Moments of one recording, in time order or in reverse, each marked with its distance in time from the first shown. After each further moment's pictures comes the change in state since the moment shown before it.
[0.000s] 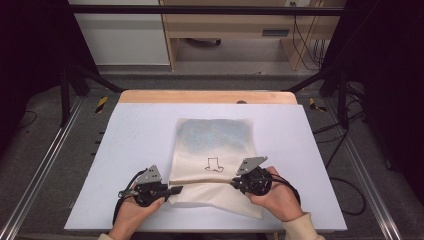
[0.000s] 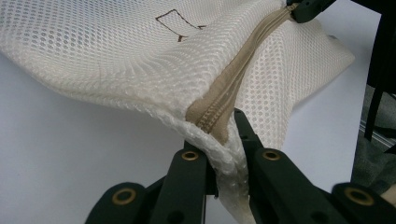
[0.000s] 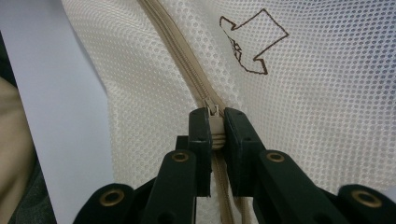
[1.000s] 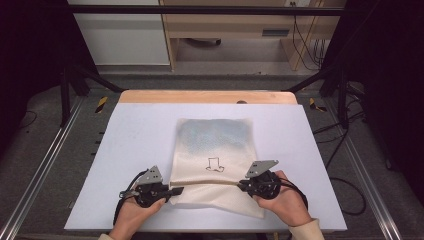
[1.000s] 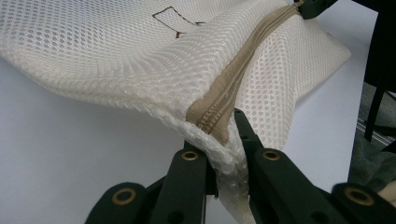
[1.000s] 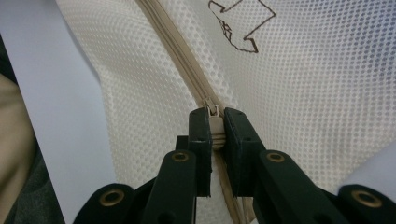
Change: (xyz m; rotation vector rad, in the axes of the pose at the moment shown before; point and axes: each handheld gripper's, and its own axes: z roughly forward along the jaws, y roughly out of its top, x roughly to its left) left arm -0.001 0.000 0.002 0.003 -0.008 0.003; right arm -0.003 -0.020 -0.012 -0.015 -0.018 0.043
